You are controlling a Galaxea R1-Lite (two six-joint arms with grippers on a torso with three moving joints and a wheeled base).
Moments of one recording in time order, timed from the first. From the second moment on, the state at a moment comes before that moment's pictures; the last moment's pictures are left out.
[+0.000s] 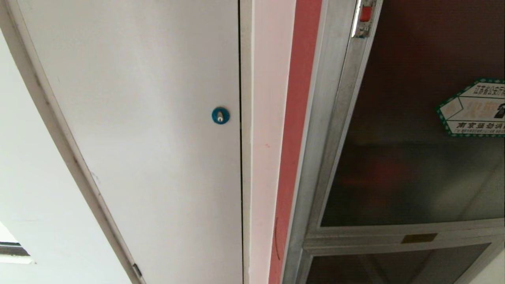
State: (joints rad) left arm -0.01 0.00 0.00 0.00 0.00 0.00; right arm 0.01 0.00 -0.01 -0.16 -0.01 -0.06
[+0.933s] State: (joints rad) left arm -0.01 0.00 0.00 0.00 0.00 0.00; right arm 0.01 0.00 0.00 0.01 0.03 -0.07
